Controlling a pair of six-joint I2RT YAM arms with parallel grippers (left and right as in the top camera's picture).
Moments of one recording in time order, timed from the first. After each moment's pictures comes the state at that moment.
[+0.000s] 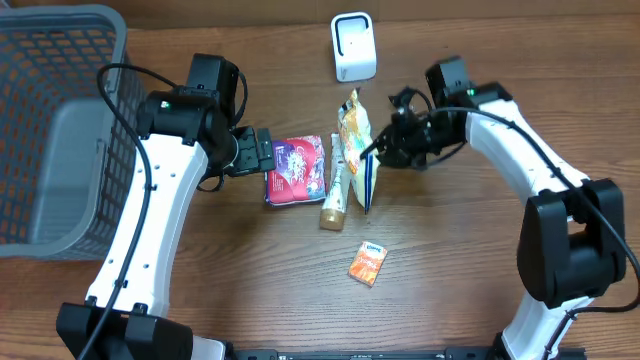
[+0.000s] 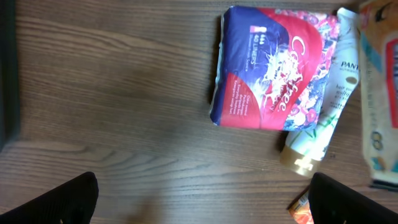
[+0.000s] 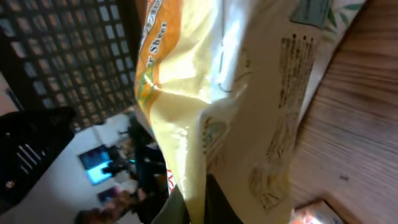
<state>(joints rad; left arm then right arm) -0.16 1.61 1.58 -1.33 -0.02 -0.36 0.24 1.95 1.46 -0.87 -0.99 0.40</state>
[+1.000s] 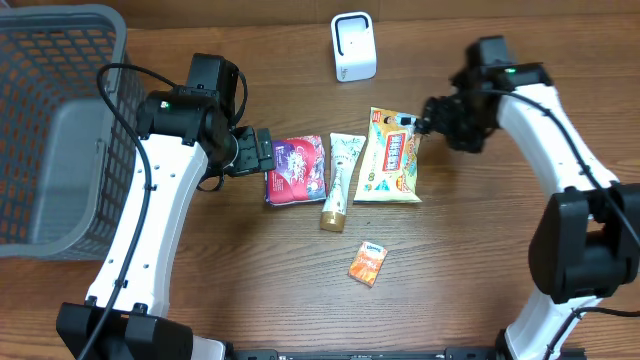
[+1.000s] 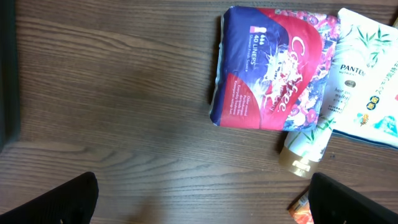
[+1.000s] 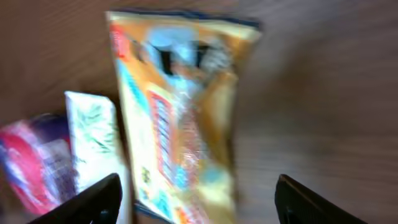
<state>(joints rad) -0.16 1.61 1.58 -1.33 -0.02 -0.36 0.15 1.96 1.60 -0.95 -0.30 0.42</state>
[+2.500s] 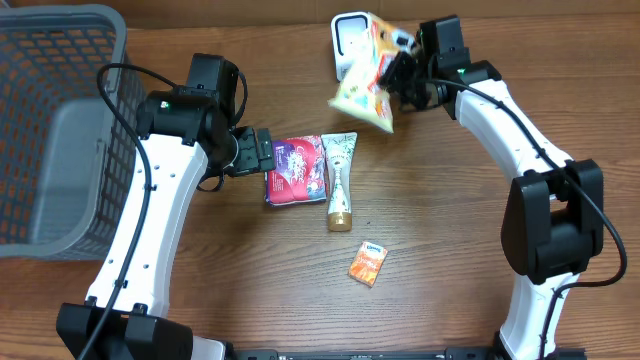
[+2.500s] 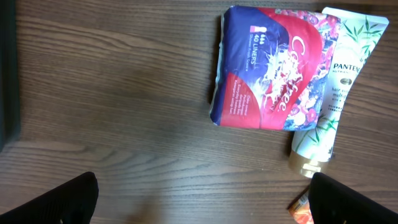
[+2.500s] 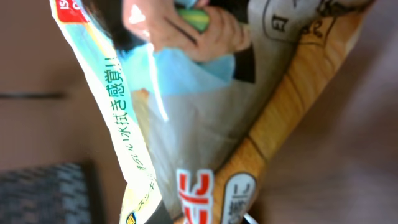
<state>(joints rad) -0.16 1.61 1.58 -1.33 -0.02 -0.36 0.26 2.09 1.70 -0.43 -0.37 0.84</state>
